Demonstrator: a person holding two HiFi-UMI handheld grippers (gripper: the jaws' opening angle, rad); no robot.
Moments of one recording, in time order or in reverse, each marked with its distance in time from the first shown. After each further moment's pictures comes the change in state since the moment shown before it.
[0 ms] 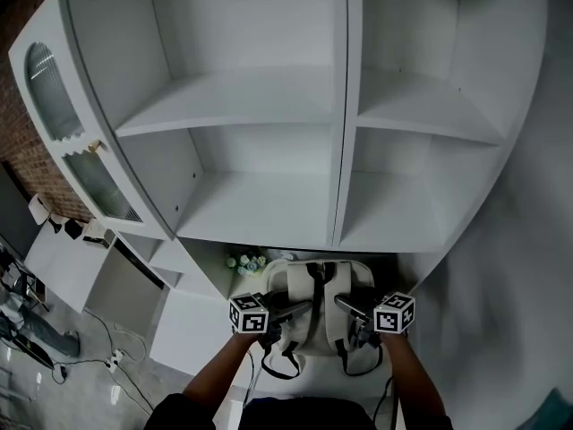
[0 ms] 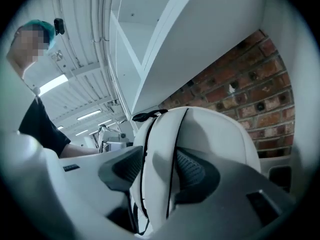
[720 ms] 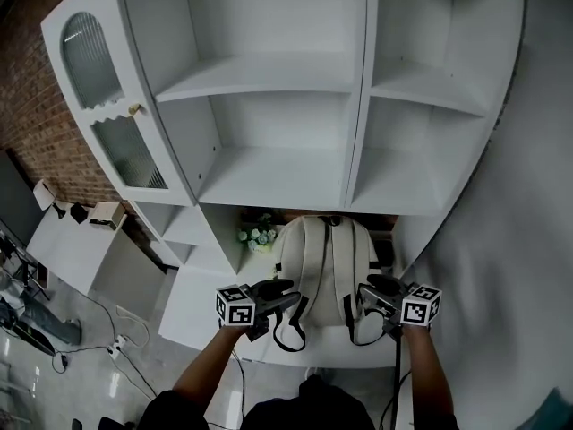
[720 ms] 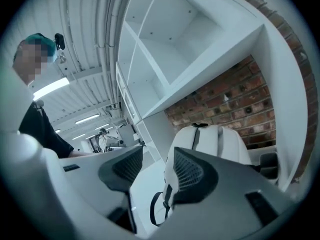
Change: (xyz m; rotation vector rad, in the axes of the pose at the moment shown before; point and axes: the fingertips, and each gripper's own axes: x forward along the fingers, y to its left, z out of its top) left arm -0.094 -0.072 -0.022 0.017 0.000 0.011; right arm -0.077 0.080 -0.012 0.007 -0.058 -0.052
